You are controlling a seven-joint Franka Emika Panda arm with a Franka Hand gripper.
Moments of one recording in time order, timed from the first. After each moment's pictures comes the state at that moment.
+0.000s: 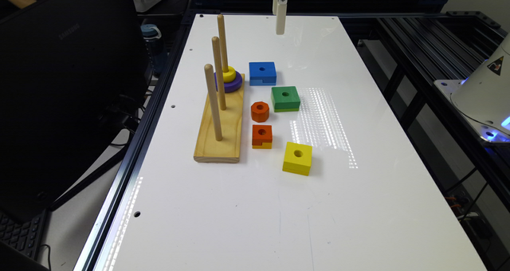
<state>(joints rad) -0.39 0.07 0.16 -2.31 -0.08 2.38 0.58</state>
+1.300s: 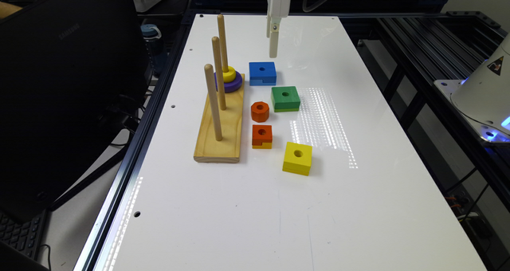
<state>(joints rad) -0.39 0.20 0.16 -2.29 -0.09 2.49 0.59</state>
